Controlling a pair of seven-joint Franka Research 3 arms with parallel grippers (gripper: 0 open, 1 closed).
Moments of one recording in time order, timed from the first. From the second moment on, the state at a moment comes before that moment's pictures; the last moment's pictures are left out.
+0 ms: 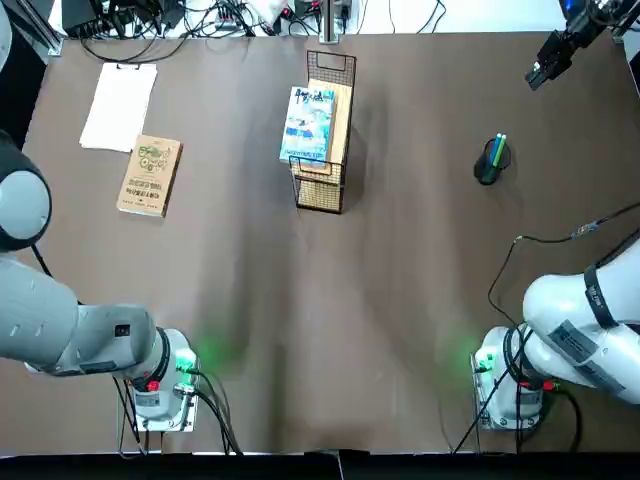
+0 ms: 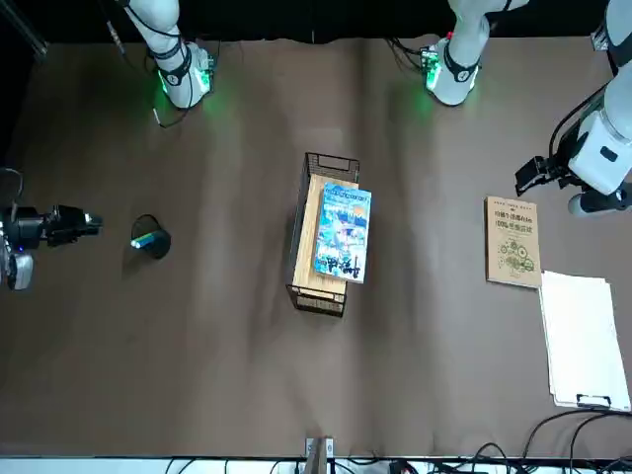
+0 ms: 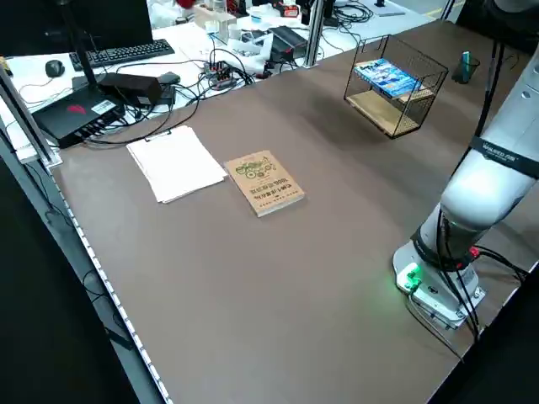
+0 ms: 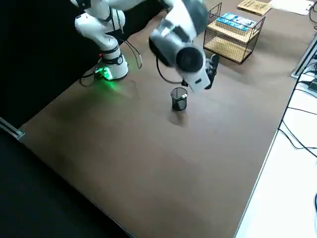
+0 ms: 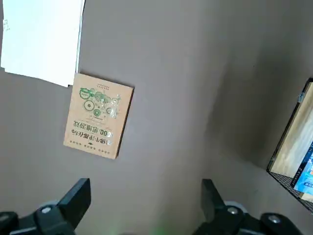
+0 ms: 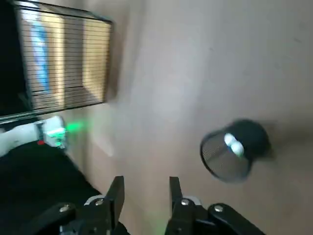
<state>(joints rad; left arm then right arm) 0.06 0.05 -0.17 -1.57 0.03 1.56 -0.23 -0.63 0.47 0.37 -1.46 0.37 1.37 -0.53</state>
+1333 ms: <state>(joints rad) 0.06 0.05 -0.17 -1.57 0.03 1.56 -0.23 -0.45 0.20 0.37 -1.46 0.13 1.30 -0.06</state>
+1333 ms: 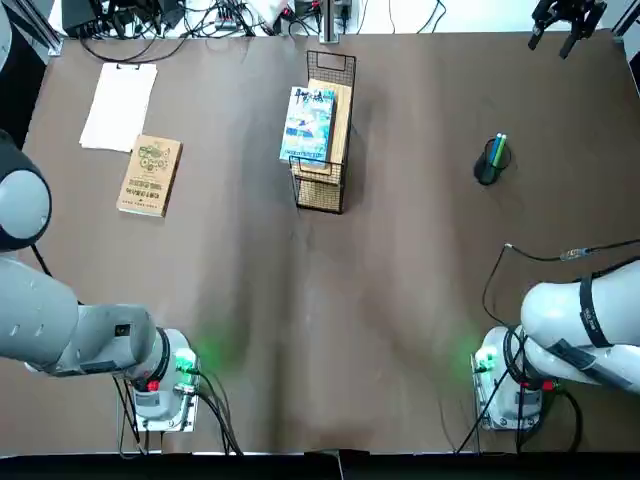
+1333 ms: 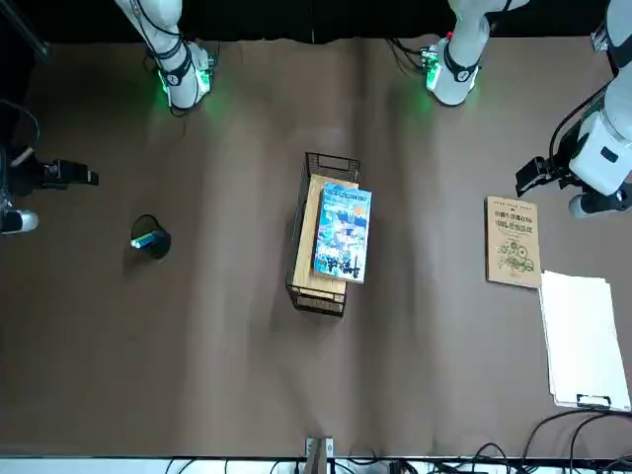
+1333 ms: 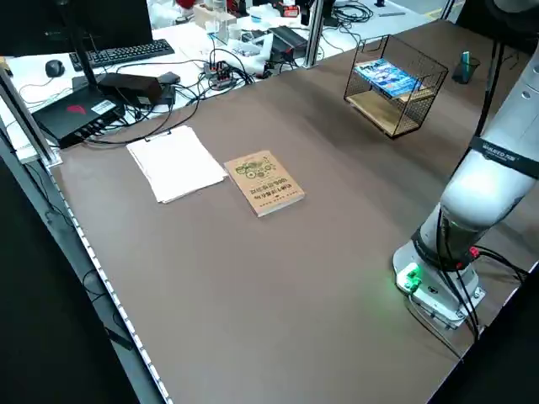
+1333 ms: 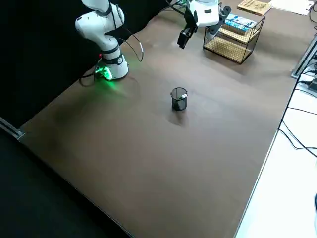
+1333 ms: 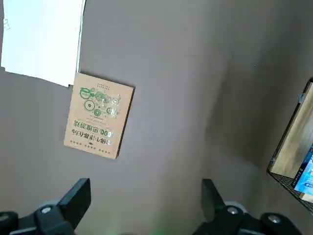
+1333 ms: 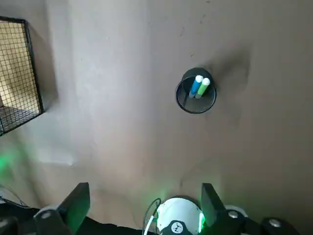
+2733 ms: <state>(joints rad) 0.06 0.05 -0.17 -1.57 0.03 1.56 -0.23 0.11 -0.06 -0.11 -1.61 0.03 1.52 -0.04</state>
